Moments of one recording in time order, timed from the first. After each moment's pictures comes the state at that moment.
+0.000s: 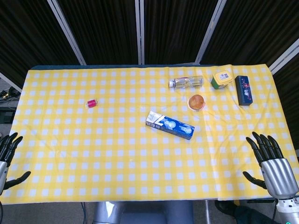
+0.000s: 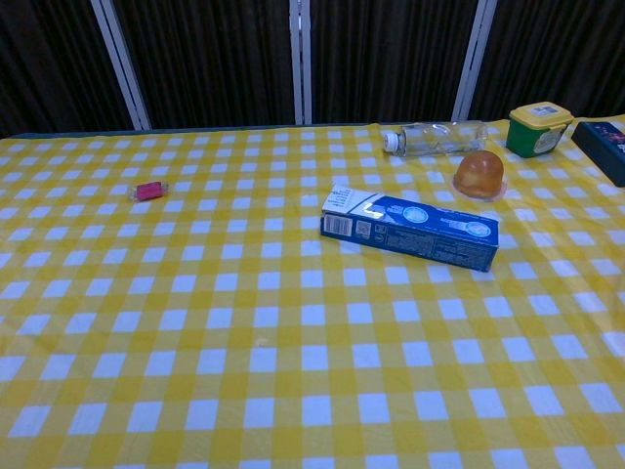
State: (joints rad) left arm 0.01 -1.00 0.02 -1.78 1.67 1.62 0.08; right arm 0.04 -0.99 0.03 -1.81 -1.72 1.59 -0.11
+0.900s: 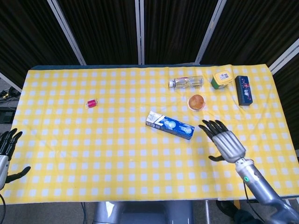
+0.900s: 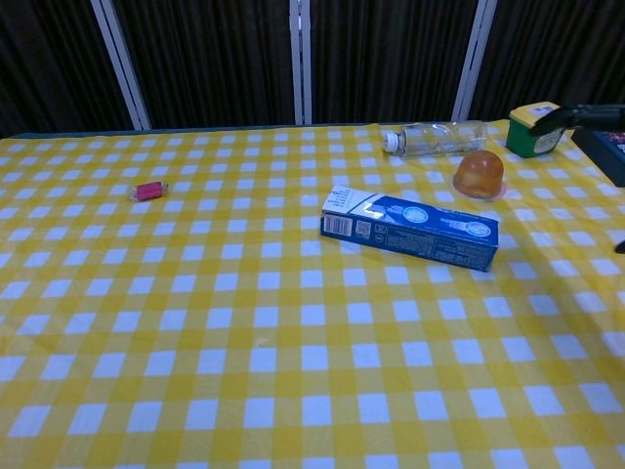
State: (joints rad) left arm -0.03 -1.02 -0.02 -1.78 1.57 1.56 0.12; right arm 0.47 -1.11 0.18 -1.74 -1.46 0.94 -0.10
